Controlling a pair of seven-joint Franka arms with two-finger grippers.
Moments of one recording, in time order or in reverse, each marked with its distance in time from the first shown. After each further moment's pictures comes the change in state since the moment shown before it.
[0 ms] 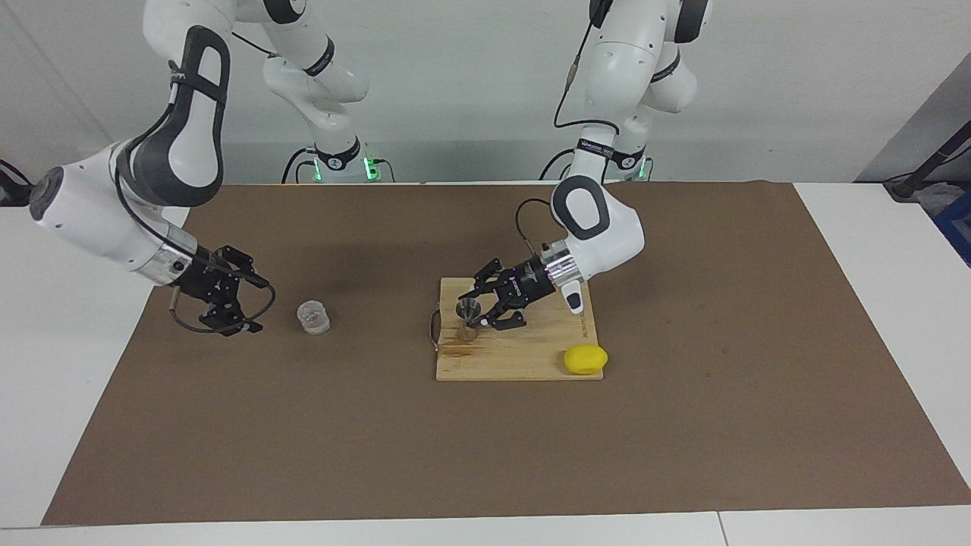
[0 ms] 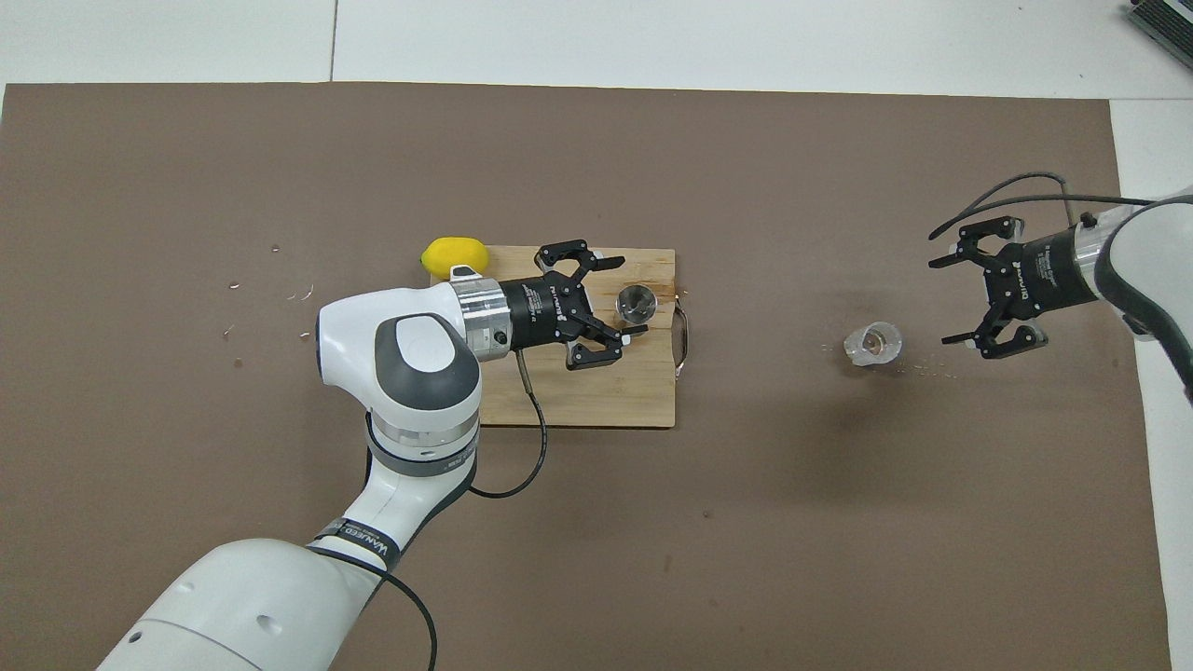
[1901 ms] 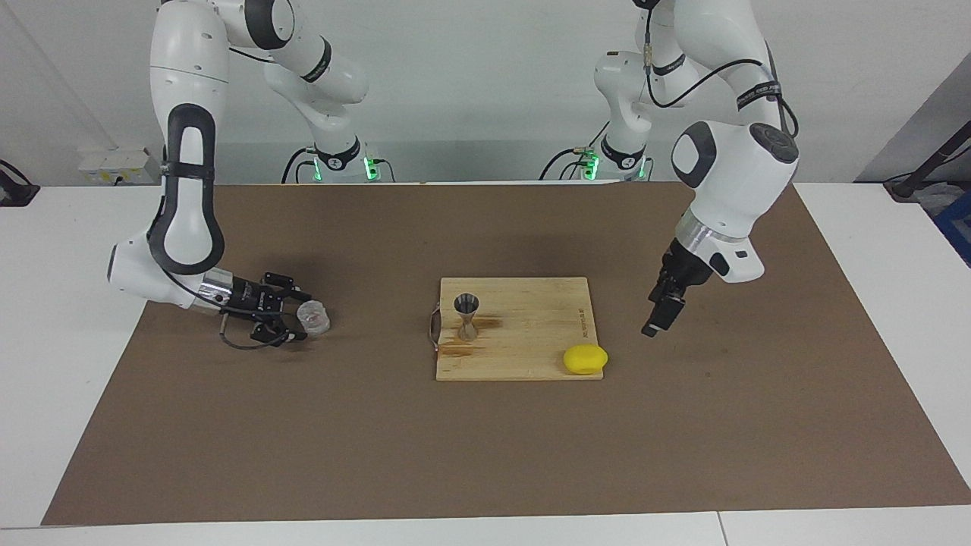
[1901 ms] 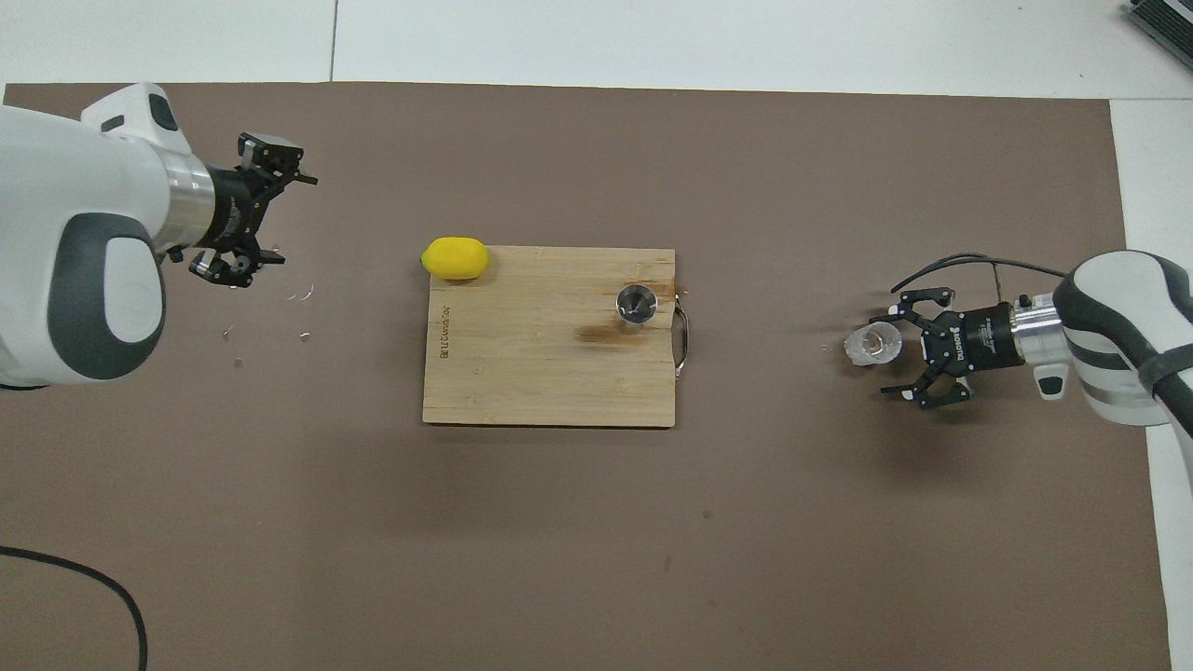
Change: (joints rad) left arm 0.389 -0.219 0.027 0.108 1.528 -0.125 0.039; right arm -0.071 0.127 0.006 -0.182 0.331 0.019 -0.397
